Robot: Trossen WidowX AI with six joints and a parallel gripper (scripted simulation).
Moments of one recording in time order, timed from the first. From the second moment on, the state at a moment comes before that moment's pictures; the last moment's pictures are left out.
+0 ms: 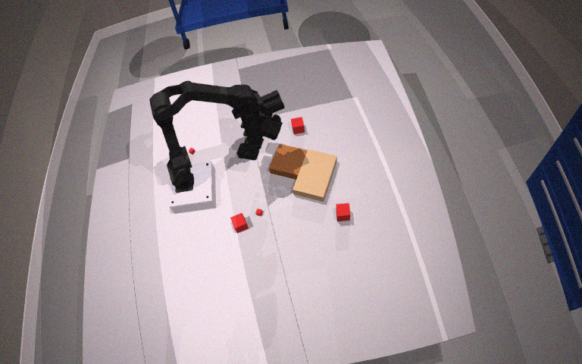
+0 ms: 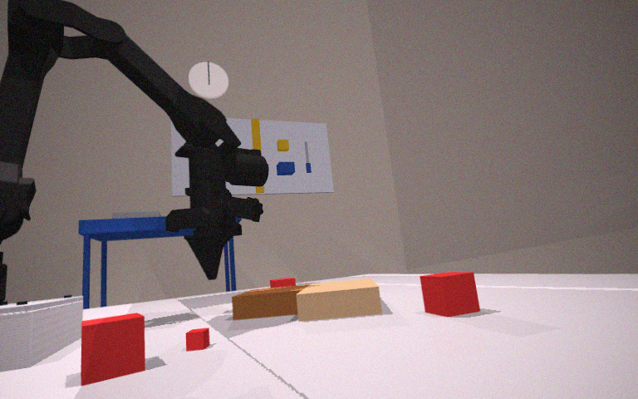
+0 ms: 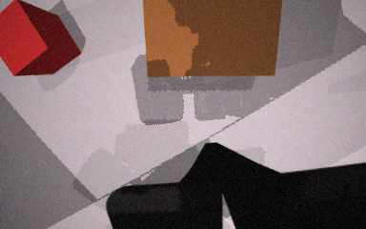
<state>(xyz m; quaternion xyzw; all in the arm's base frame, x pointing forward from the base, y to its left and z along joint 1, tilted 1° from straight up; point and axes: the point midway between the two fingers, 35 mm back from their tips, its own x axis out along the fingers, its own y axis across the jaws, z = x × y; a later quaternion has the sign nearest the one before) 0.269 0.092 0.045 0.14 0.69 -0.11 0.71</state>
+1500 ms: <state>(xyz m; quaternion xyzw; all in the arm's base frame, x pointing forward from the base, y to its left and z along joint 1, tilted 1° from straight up) 0.332 -0.025 0.045 -0.31 0.62 0.31 0.65</state>
